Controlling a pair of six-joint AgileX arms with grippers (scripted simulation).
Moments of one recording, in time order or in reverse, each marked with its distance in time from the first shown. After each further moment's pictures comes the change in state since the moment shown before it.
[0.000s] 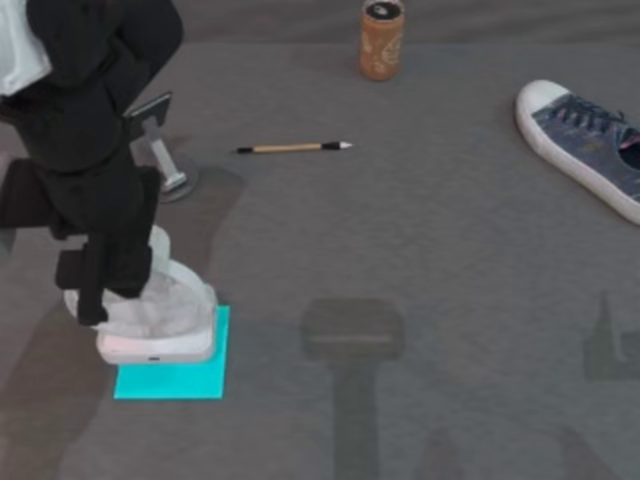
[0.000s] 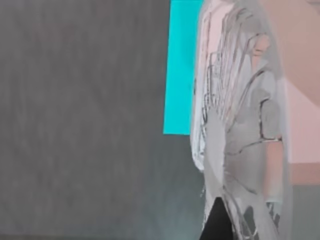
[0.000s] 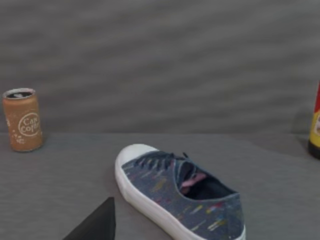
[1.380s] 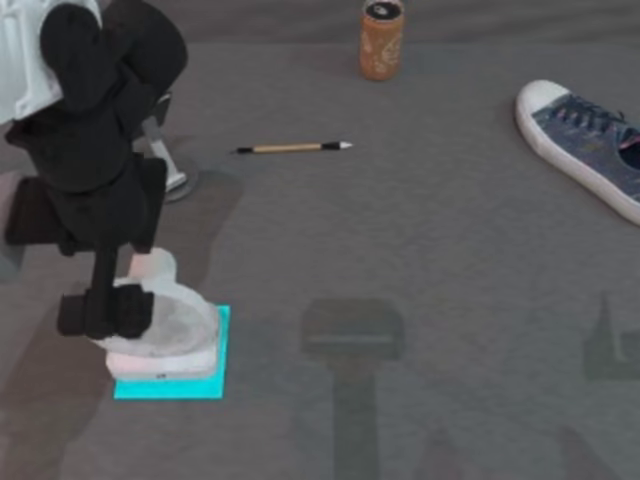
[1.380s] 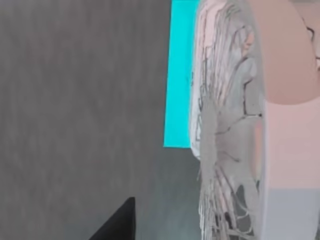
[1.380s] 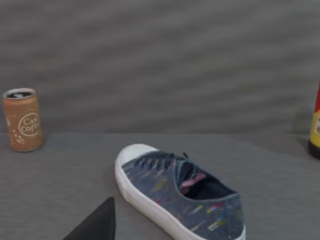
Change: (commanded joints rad) left arm 0.001 0.006 -0.065 0.071 0.001 0.006; right arm 0.000 0.000 0.000 0.000 0.000 0.000
